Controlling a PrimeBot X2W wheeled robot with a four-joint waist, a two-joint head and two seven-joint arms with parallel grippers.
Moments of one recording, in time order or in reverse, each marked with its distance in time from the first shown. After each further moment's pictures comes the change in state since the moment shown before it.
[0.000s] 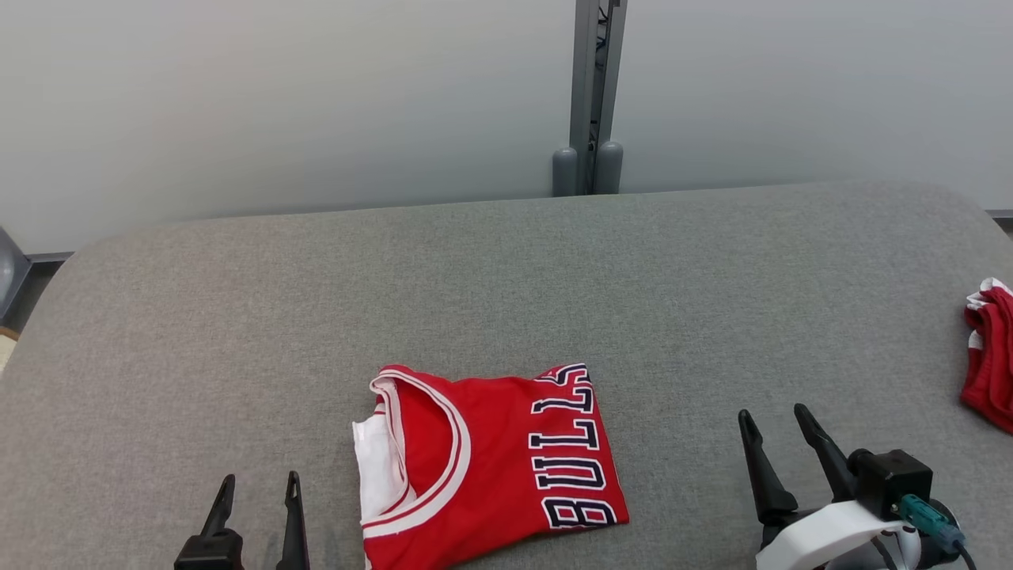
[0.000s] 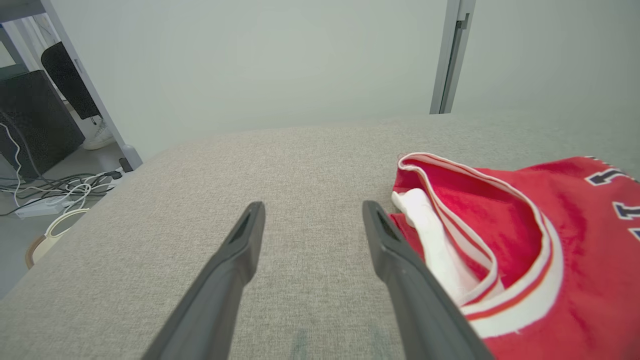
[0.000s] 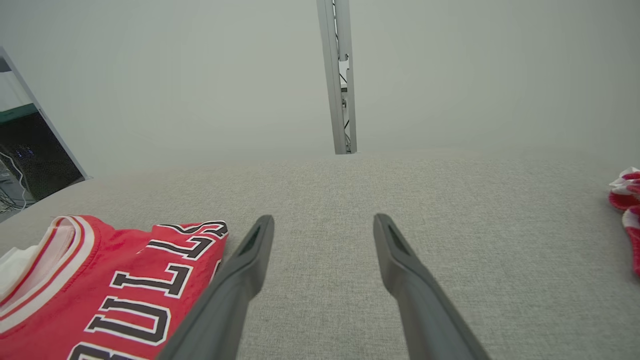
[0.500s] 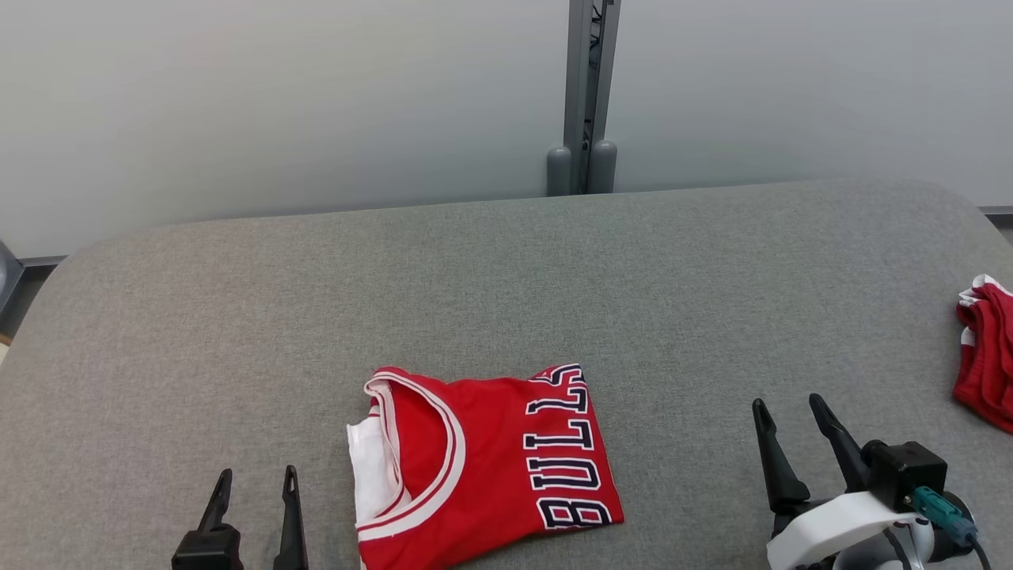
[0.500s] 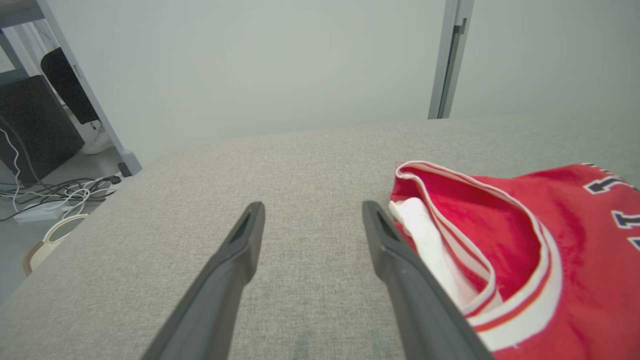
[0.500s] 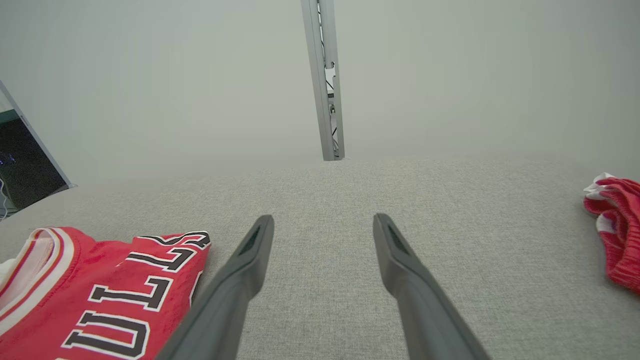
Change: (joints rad) left arm -0.009 0.000 -0.005 -0.008 0.000 0.008 0.000; right arm -0.017 0.000 -0.030 0.005 -0.010 0.000 0.000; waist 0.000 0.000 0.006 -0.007
